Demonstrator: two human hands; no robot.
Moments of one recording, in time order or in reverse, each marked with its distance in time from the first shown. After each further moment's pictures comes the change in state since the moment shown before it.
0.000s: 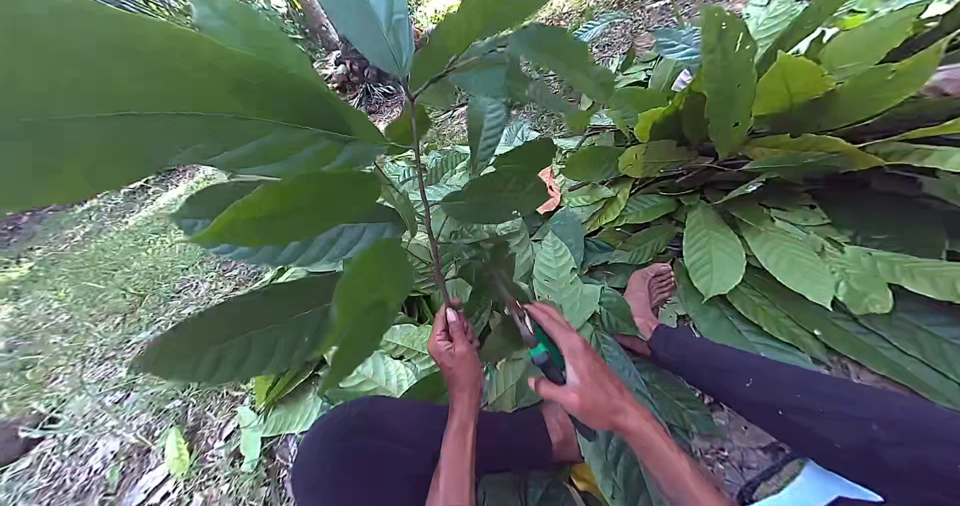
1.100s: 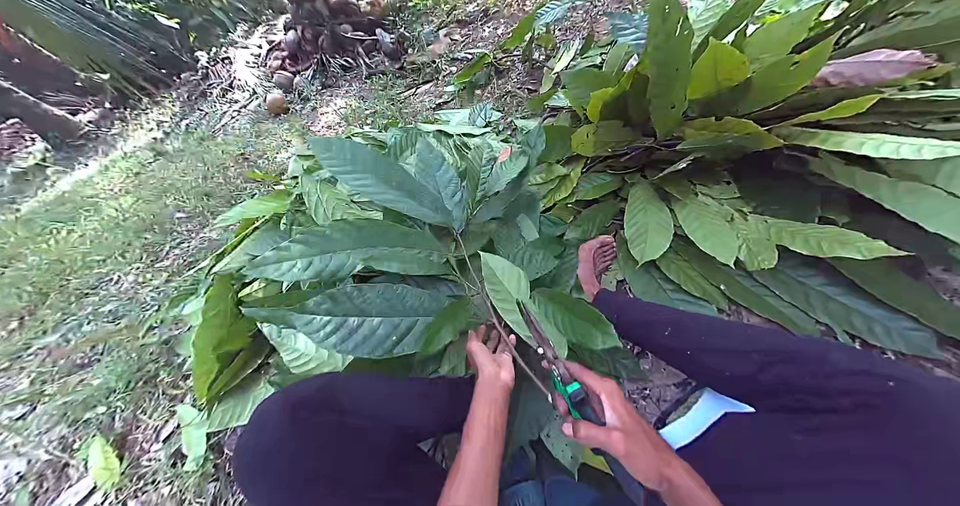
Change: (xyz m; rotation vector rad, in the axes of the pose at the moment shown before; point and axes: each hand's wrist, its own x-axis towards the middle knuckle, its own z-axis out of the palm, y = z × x) left_hand -0.093 -0.038 0.058 -0.298 0.341 -1.118; right_hand -0.131 0.023 -0.028 0.266 -0.003 0.416
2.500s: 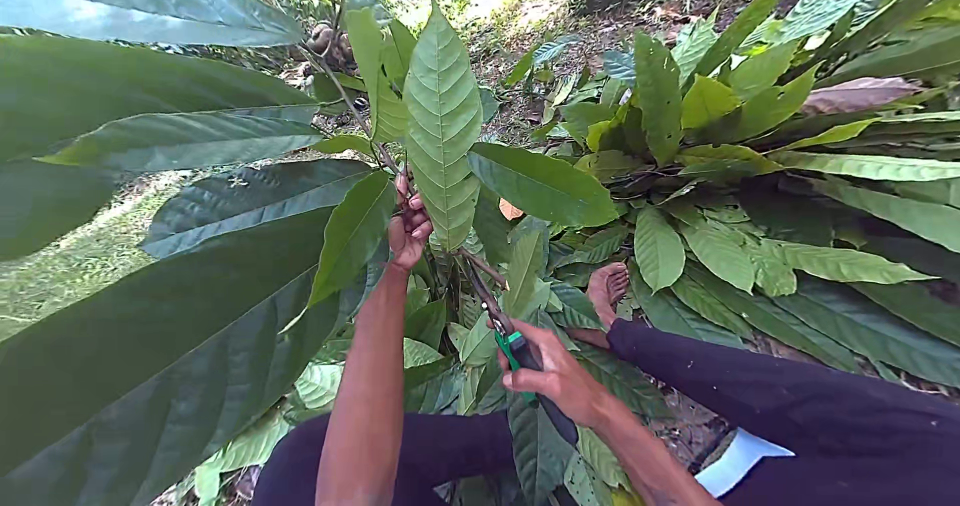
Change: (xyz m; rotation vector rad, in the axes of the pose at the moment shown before) left_hand -0.040 0.242 0.119 0.157 -1.153 0.429; right_hand 0.090 -0.087 0.031 0.136 -0.161 -0.184
